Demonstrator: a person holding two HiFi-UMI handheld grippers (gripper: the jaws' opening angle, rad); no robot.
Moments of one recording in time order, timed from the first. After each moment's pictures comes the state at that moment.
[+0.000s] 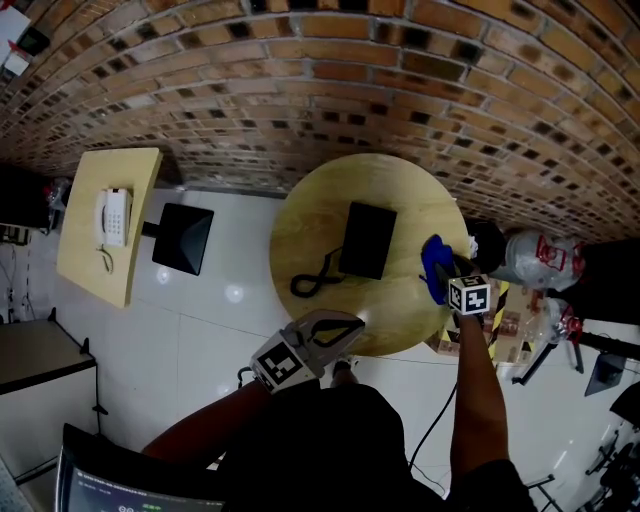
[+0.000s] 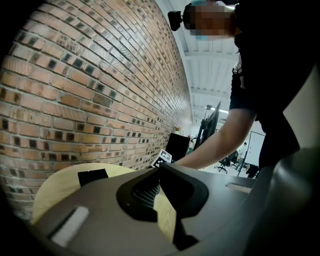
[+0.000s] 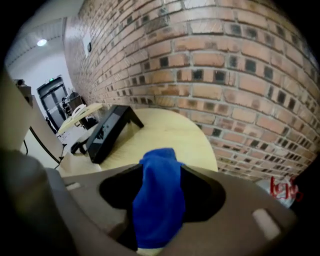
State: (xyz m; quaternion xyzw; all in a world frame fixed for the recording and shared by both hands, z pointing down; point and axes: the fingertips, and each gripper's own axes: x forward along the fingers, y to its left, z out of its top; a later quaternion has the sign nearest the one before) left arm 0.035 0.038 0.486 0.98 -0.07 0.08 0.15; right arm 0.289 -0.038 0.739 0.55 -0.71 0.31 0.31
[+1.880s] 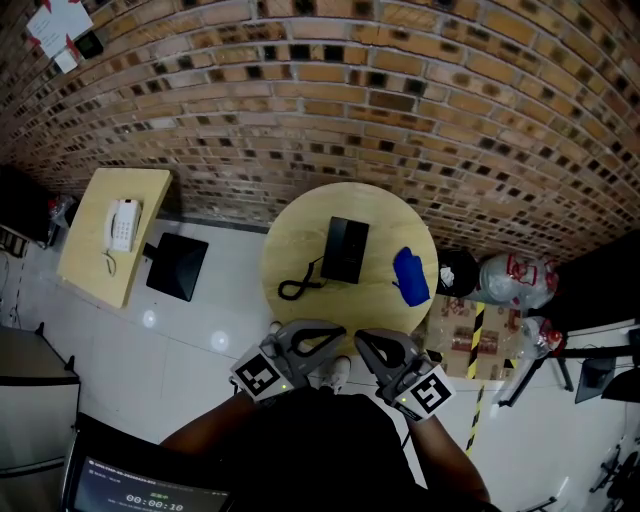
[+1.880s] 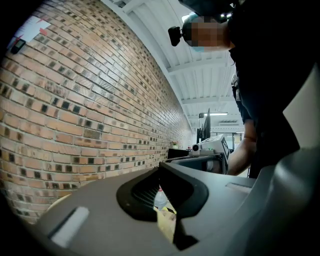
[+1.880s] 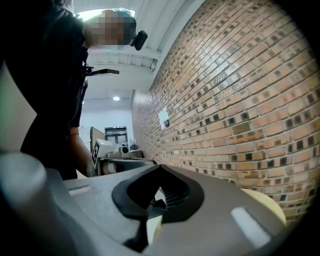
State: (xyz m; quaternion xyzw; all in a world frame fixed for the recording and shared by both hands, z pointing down) left arm 0.021 0.121 0.381 0.99 -0.10 0.01 0.07; right arm 0.039 0.133 0.389 0.39 -0.92 0.10 -0.02
